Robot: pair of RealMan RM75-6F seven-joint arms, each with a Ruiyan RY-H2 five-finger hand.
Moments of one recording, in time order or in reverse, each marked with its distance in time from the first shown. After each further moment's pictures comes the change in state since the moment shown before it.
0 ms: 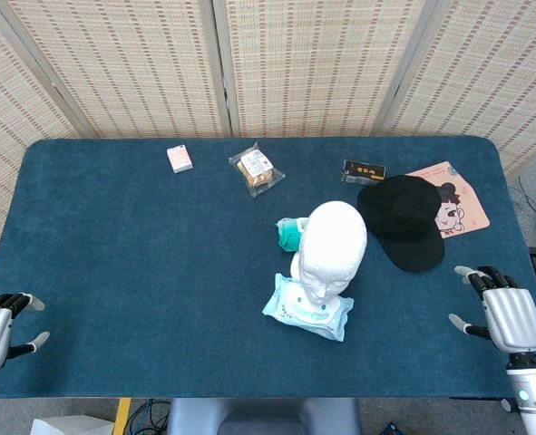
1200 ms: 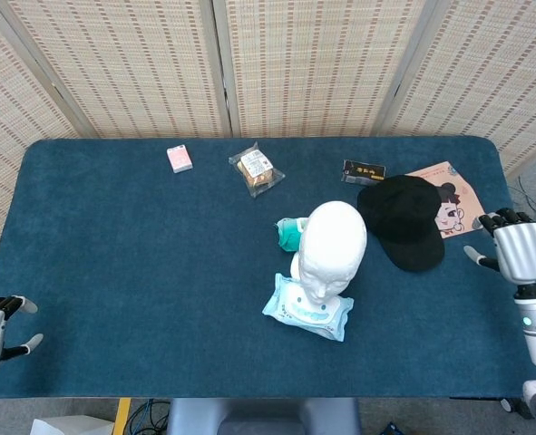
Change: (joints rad) left arm 0.008 0.001 -0.002 0.016 -0.040 -0.021 -0.011; right arm 0.264 -0.334 0.129 0.903 -0.034 -0.016 0.351
